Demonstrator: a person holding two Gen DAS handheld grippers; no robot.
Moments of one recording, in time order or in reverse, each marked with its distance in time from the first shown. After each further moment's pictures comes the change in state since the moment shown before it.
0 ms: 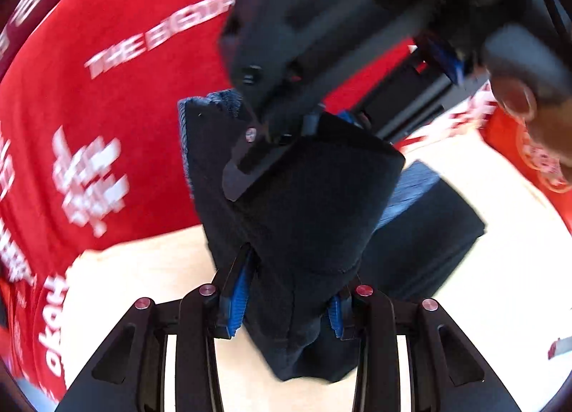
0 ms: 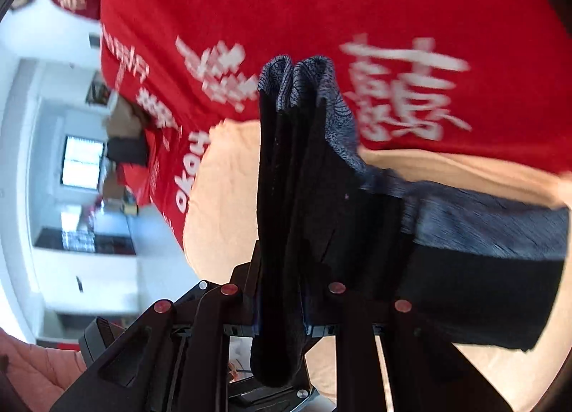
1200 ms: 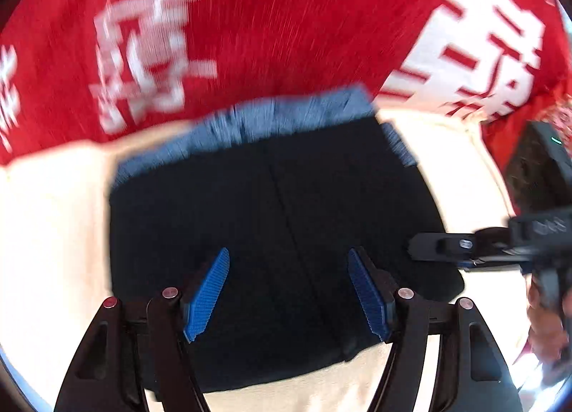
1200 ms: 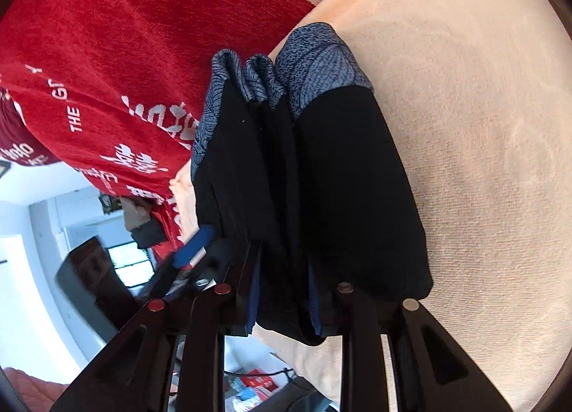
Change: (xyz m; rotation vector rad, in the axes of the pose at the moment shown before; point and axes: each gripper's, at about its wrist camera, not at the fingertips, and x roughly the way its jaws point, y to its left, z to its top) left arm 0.122 -0.068 0.018 -0.314 0.377 -0.157; right arm -0.011 -0.252 -0.083 0.477 -0.036 0.218
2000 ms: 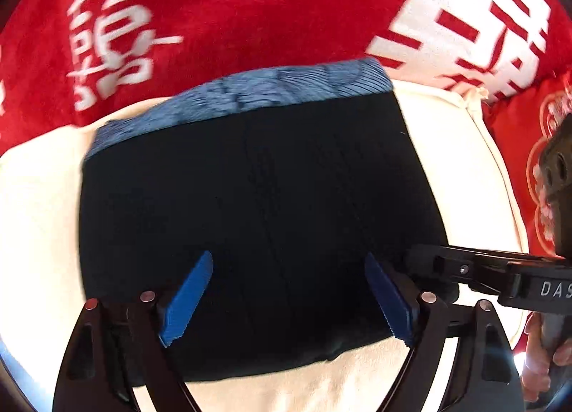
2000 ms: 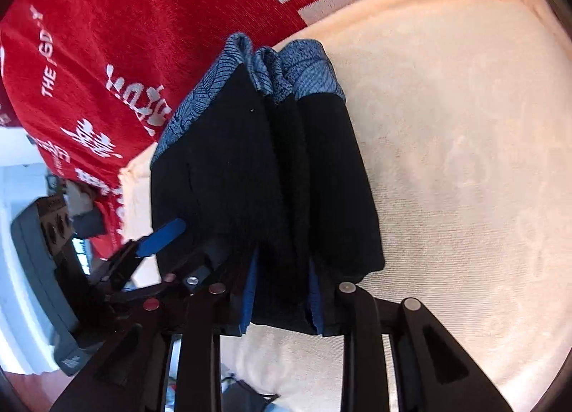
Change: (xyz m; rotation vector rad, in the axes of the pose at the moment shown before) left arm 0.003 -0.024 0.000 -0.003 0.073 0.026; right arm -0.013 0.033 -0.022 -0.214 -0.072 -0.405
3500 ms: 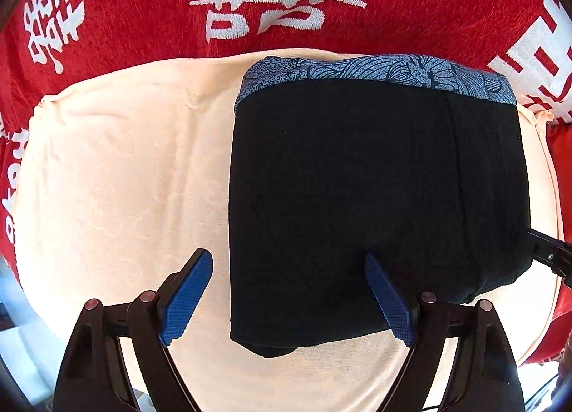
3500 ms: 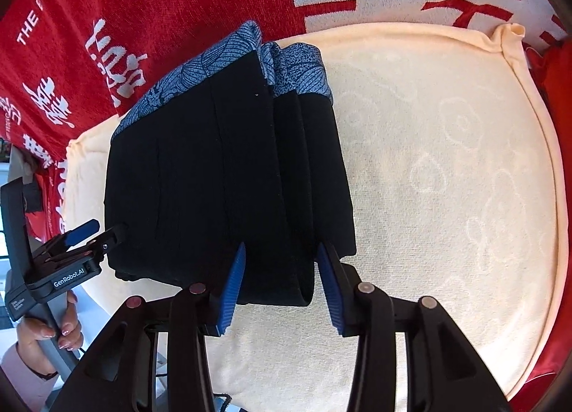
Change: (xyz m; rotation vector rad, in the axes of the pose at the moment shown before) left arm -0.014 0.113 -0.037 -0.145 0.098 0.161; right arm -0.004 0.026 -0.008 -0.065 0.015 -0.217
